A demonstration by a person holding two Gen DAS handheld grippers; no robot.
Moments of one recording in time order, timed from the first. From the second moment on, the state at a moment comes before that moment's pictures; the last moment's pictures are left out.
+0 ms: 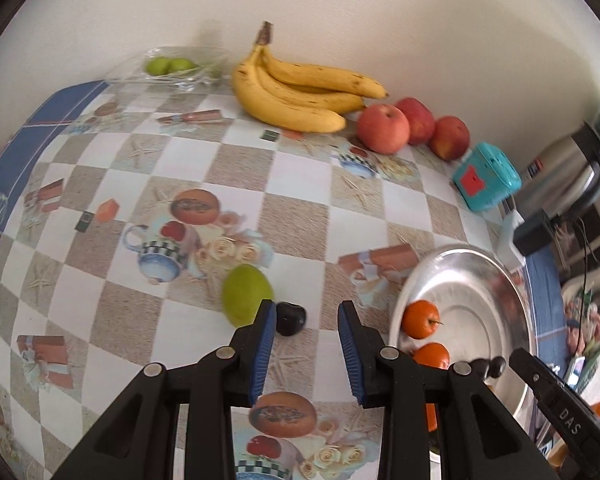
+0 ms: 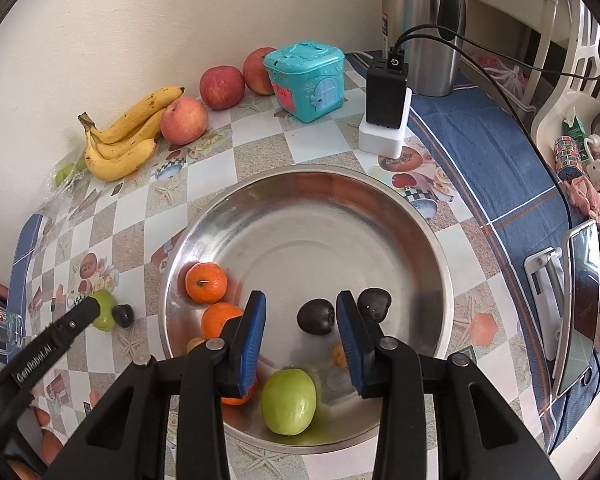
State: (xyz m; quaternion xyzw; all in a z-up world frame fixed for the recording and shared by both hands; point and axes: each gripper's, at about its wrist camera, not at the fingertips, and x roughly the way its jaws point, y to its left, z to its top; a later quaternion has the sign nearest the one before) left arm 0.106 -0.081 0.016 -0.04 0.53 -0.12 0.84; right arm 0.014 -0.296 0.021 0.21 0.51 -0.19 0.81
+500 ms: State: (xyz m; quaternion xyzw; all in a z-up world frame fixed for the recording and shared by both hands) left arm 0.112 -0.045 0.010 -0.06 0.53 -0.05 0.84; right arm 0.020 -0.290 0.014 0.22 0.51 -0.17 0.82
